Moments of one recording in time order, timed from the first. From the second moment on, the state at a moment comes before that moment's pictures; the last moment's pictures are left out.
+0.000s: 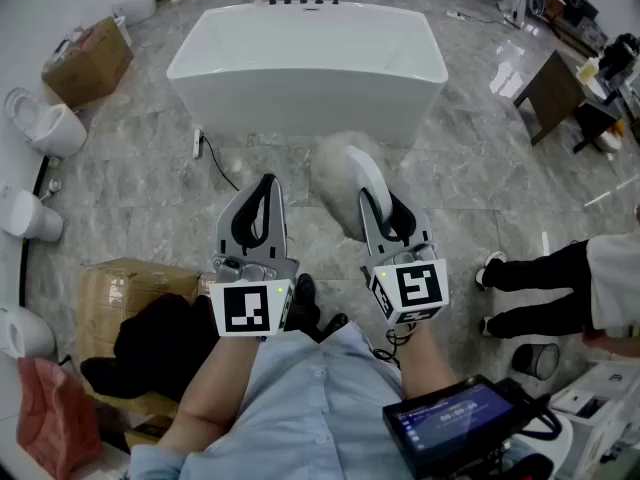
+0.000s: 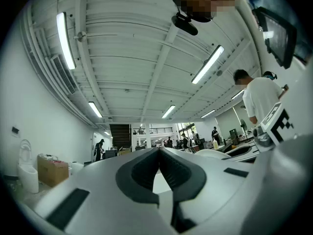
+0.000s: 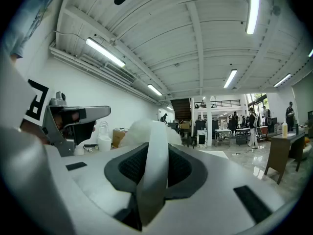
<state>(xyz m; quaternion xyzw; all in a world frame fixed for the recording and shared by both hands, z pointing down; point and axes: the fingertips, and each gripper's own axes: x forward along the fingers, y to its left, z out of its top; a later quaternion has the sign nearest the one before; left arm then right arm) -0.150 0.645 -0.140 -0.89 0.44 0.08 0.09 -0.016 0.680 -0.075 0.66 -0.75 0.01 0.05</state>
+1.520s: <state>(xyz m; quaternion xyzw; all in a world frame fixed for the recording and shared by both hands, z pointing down) -0.084 0.400 -0.081 -0.88 0.47 0.02 0.07 0.112 0.467 -0.011 0.70 -0.71 0.07 0.07</state>
